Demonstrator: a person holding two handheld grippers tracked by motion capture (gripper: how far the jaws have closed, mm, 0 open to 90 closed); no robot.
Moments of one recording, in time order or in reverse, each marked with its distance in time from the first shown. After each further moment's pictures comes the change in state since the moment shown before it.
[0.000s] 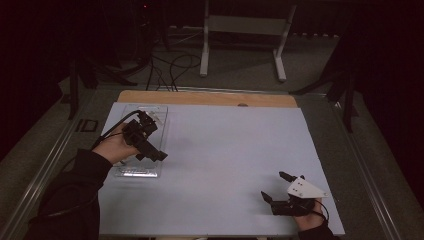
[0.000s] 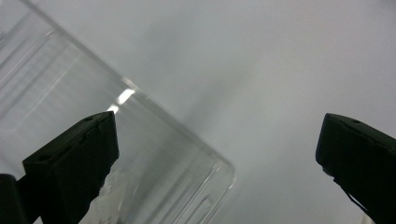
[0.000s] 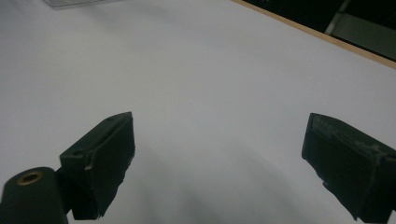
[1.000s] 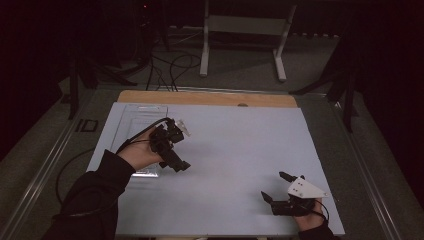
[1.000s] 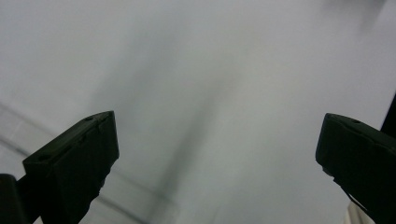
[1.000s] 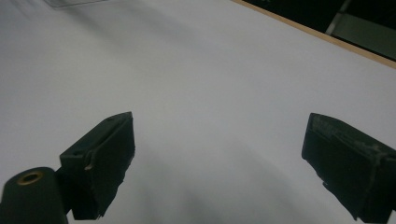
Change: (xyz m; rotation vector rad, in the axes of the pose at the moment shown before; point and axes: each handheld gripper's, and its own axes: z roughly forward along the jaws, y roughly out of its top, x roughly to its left) left arm -0.046 0.035 0.022 -0.002 -0.043 0.148; right arm 0.000 0.000 0.000 -0.001 0.003 0.003
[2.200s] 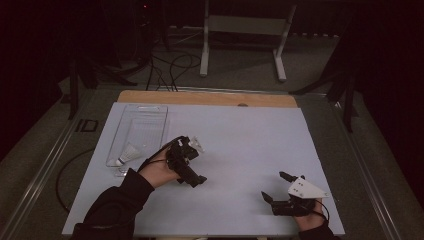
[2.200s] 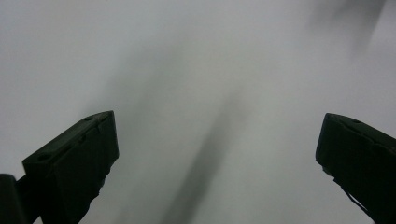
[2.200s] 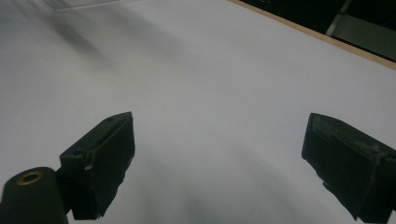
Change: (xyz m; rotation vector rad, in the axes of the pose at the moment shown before) left arm -0.032 -0.004 0.056 -0.109 -0.018 -0.013; right arm -0.001 0.000 -0.001 -0.007 0.002 -0.006
